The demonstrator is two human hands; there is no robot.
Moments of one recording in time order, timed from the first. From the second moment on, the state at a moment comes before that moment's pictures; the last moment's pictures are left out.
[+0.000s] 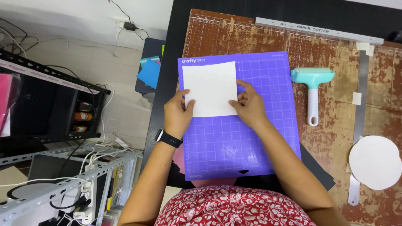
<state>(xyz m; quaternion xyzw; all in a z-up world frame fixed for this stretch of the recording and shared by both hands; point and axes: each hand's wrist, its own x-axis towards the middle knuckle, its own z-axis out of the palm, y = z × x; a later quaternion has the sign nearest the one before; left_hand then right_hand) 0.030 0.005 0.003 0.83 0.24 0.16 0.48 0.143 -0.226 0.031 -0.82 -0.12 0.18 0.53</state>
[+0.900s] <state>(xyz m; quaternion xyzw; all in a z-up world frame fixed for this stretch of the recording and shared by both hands) 0.031 0.001 0.013 0.86 0.22 0.18 0.43 0.153 -0.227 0.002 -0.83 -0.13 0.15 0.52</state>
